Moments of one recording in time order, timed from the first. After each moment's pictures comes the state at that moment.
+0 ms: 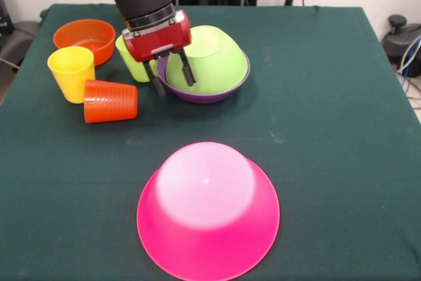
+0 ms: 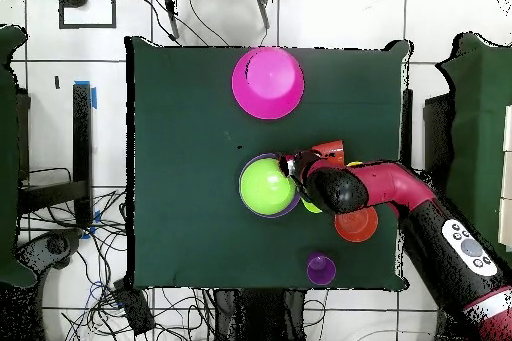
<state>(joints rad) -1.11 -0.37 0.88 1.77 -0.87 0.49 1.71</state>
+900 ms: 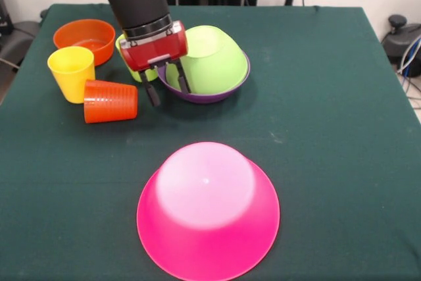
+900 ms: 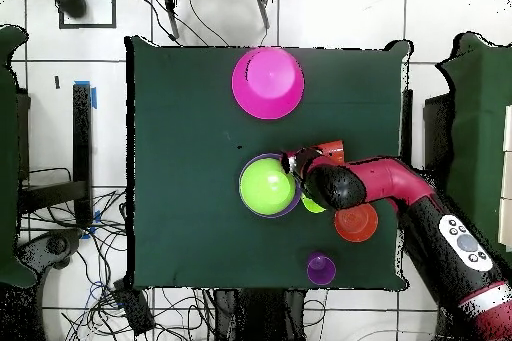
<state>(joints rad) -1.09 -0.35 0.88 1.73 -0.92 0.49 1.71</state>
